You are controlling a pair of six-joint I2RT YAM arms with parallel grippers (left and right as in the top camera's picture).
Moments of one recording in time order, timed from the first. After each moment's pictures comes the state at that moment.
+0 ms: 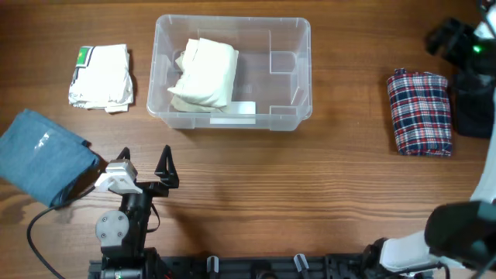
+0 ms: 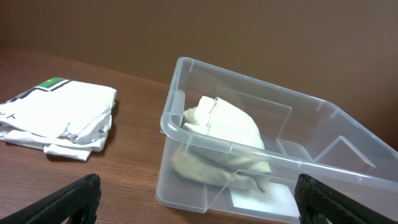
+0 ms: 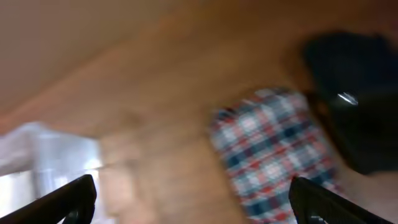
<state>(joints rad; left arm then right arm) 0.06 0.01 0.01 -0.06 0.13 -0.30 -0.41 1.70 1.76 -1.01 -0.20 0.15</state>
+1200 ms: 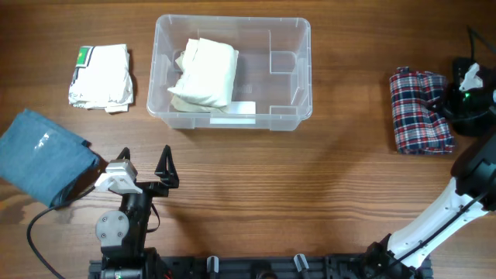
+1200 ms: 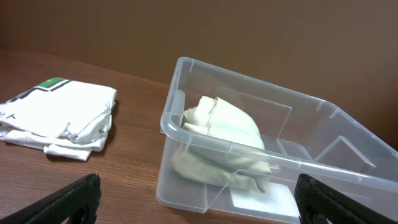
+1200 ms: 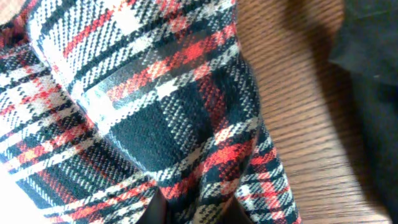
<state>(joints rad) 0.06 0.01 0.01 -0.06 0.13 -0.30 -0.61 2.21 1.71 -0.97 -0.32 -0.10</state>
